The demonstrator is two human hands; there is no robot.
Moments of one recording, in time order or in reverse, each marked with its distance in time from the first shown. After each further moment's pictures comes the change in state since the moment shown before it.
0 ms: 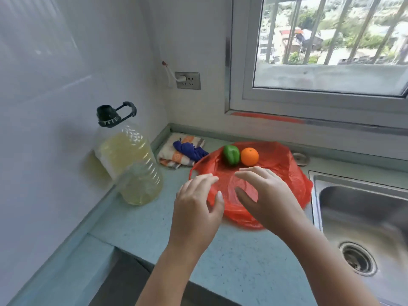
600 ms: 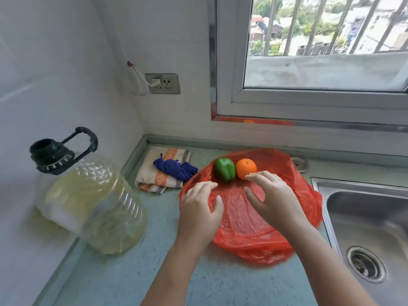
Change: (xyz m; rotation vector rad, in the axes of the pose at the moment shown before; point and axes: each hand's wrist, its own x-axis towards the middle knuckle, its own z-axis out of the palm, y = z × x) left_hand 0.119 -0.090 0.071 -0.093 -0.205 -0.047; right_hand 0.085 0.075 0.076 -0.100 0.040 0.242
